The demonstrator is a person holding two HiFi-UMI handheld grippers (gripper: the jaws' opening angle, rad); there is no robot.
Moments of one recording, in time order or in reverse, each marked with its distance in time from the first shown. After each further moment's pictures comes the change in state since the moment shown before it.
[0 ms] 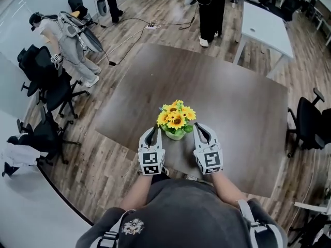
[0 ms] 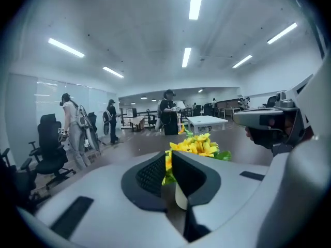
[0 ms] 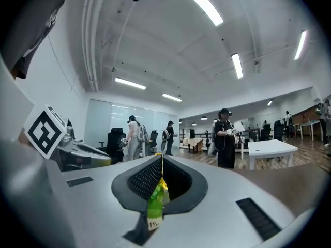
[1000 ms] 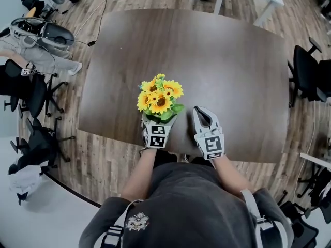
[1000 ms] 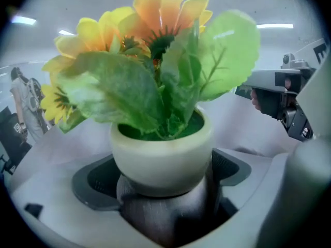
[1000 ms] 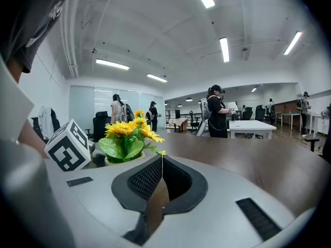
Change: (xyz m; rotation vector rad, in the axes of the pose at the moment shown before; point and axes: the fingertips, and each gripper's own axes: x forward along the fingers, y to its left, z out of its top) left arm 0.094 -0.091 -0.163 0.093 0.425 -0.365; right arm -0.020 -0.033 -0.105 0.080 0.212 -0.153
